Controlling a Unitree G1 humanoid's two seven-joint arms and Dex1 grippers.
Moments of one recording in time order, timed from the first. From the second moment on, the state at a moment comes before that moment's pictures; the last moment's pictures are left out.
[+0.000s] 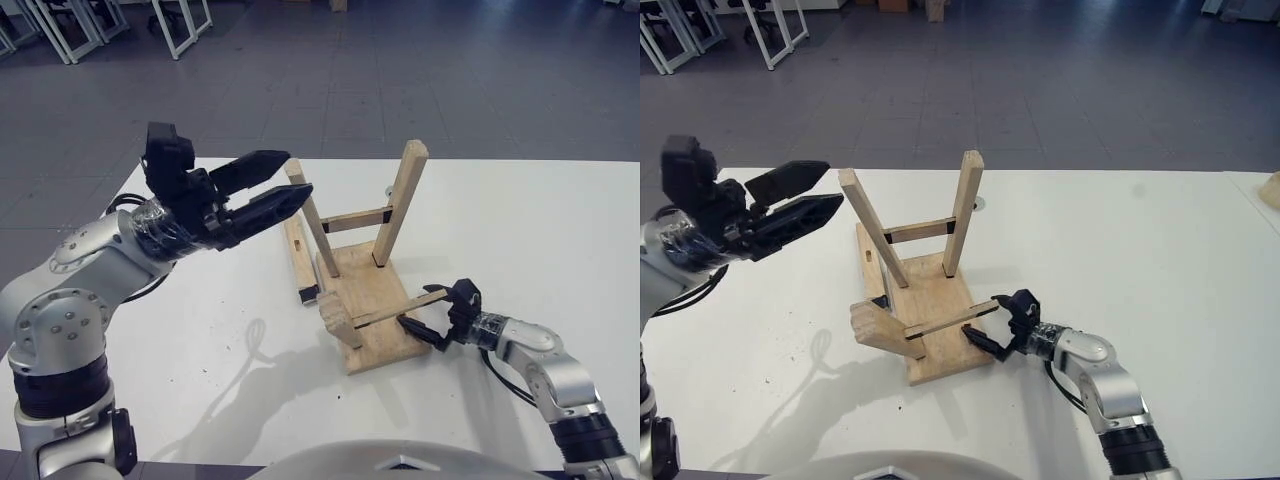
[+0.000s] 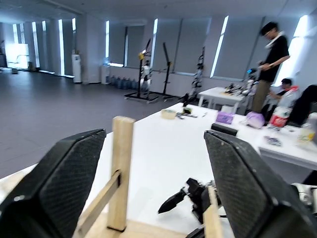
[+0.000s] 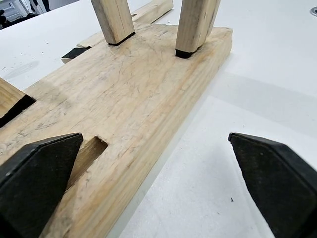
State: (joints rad) left arm -0.28 0.72 0.32 -0.54 -1.41 0.82 -0.53; right arm 0.06 -0.47 0.12 -0.09 0.32 0.35 0.78
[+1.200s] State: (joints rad) left arm -0.30 0.74 0.21 -0.67 -1.72 0.70 -0.19; right arm 0.17 -0.46 0.07 -0.62 0.32 0.99 0.35
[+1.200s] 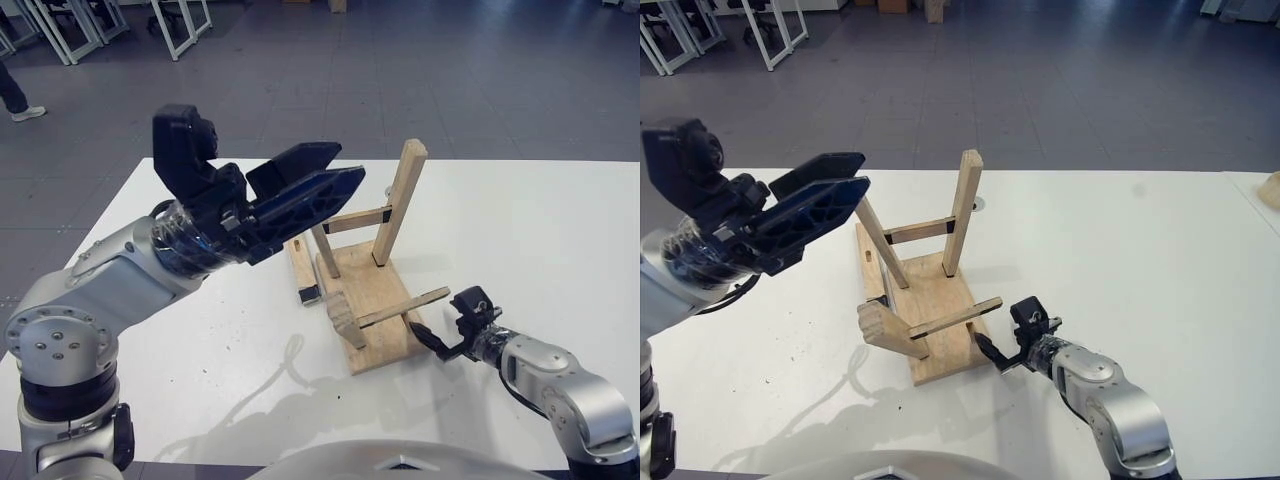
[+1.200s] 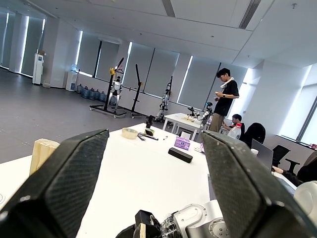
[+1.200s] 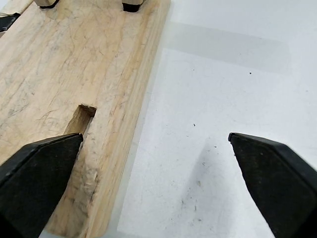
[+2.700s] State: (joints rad) left arm -0.35 0.37 -0.15 -0.56 -1.17 0.64 -0.15; right arm -0.23 -0.24 0.08 -0.22 0.22 1.16 0.15
